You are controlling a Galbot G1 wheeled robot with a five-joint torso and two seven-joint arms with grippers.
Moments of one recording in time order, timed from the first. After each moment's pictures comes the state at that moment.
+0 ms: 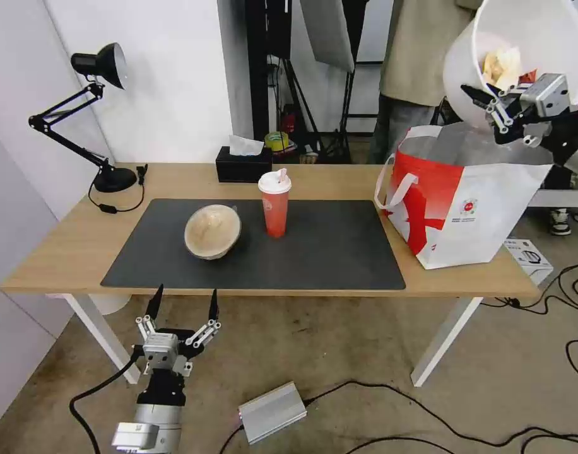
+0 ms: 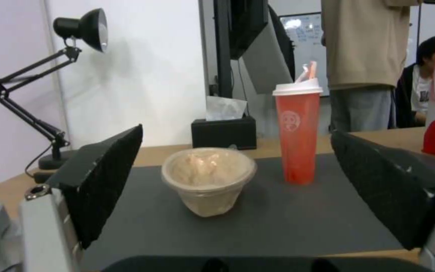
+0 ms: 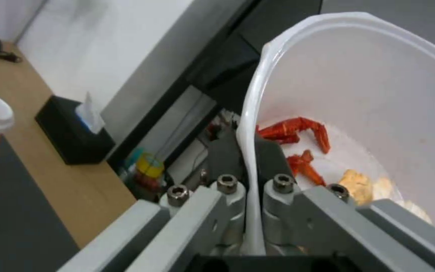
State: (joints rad) left arm 1.78 -1.39 -0.47 -2.22 0.02 -0.33 -0.12; right arm -0.63 0.41 0.41 1.79 0.59 -0.02 -0.36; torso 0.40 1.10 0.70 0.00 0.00
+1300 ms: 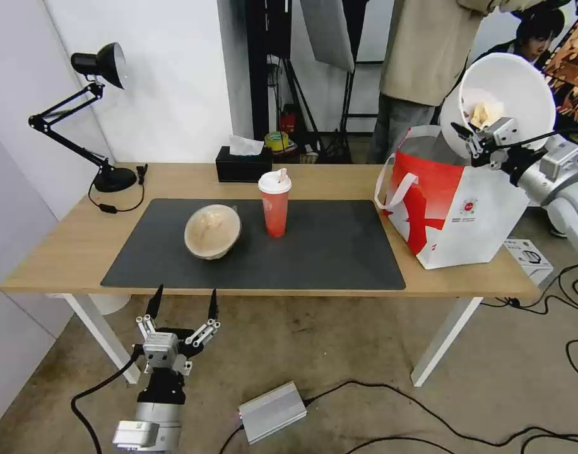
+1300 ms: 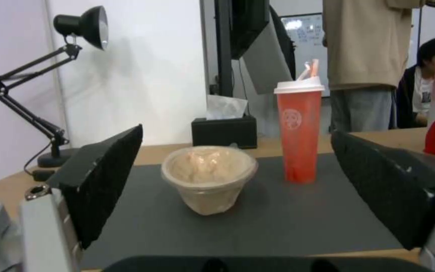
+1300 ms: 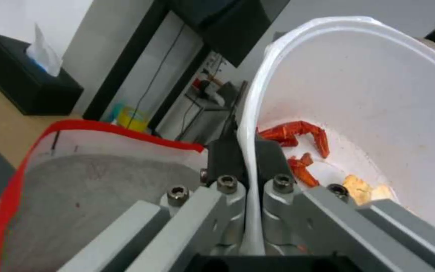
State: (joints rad) left arm 1.77 -1.39 -0.47 -2.20 0.01 -0.34 -0.12; right arm -0.46 0.60 0.21 1.45 0.43 0.04 -0.36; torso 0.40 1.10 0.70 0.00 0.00
